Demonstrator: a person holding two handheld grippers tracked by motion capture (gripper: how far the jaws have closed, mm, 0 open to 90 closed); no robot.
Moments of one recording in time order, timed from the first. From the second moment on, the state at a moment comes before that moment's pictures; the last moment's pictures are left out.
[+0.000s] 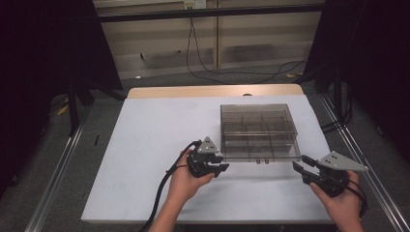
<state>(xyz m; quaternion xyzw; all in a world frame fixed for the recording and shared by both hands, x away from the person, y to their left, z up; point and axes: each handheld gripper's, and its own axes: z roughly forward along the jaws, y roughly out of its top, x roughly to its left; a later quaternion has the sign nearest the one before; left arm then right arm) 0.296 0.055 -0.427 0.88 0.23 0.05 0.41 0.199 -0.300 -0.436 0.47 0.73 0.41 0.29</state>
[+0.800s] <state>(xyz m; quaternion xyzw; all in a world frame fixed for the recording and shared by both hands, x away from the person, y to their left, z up) 0.309 0.071 -0.429 0.89 0.28 0.07 0.36 0.201 -0.305 -0.440 0.48 0.73 0.40 0.27</state>
